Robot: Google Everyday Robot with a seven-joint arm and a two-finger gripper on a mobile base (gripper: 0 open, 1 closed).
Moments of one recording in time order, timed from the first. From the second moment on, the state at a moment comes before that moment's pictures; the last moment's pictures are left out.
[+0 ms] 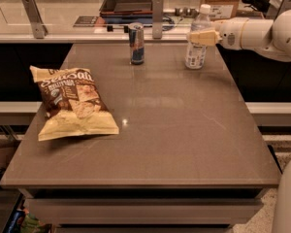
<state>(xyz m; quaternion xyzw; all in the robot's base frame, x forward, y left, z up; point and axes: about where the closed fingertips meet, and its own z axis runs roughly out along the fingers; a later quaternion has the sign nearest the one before) 0.800 -0.192 0.931 -0.33 0.70 0.24 0.58</state>
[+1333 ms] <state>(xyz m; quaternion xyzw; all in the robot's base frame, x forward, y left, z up) 0.798 -0.173 0.935 -0.34 0.70 0.26 0.57</state>
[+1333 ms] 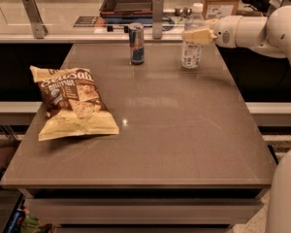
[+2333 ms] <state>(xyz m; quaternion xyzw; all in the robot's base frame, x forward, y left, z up) 0.734 -0.138 0.982 -0.35 0.69 0.25 0.58</state>
